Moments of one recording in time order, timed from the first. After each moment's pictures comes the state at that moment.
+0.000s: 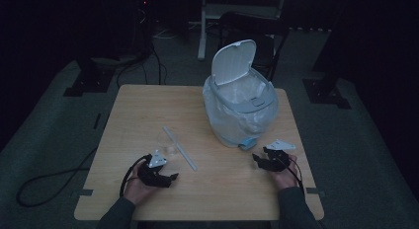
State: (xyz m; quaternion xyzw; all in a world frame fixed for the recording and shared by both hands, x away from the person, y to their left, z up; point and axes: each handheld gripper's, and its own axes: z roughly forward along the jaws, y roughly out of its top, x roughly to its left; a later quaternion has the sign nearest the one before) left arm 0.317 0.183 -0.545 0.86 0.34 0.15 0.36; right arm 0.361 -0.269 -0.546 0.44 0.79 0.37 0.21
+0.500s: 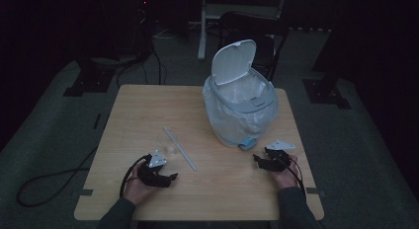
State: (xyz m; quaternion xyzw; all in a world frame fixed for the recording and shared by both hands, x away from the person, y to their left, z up) left arm 0.315 0.183 -0.542 0.86 0.34 0.15 0.35; right arm 0.363 -0.271 -0.548 0.44 0.80 0.36 0.21
